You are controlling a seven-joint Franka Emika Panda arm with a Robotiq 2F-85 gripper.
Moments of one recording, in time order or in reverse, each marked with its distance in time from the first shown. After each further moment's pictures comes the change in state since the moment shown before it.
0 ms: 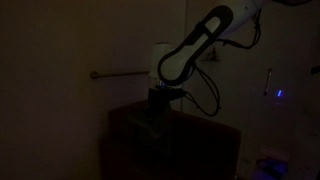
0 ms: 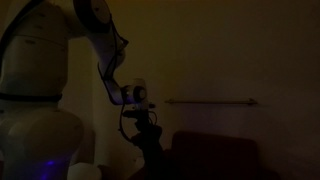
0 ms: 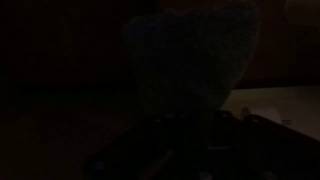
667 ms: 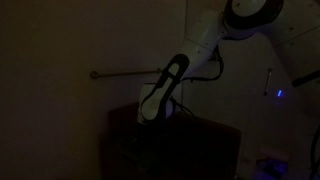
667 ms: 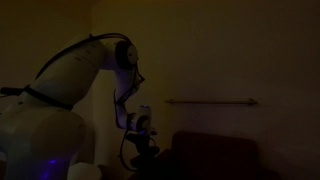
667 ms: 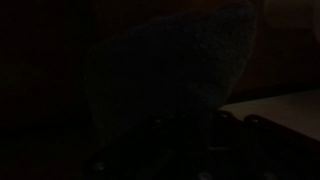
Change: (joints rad) arm 0.054 0.481 -0.019 0.199 0.157 0.225 -0.070
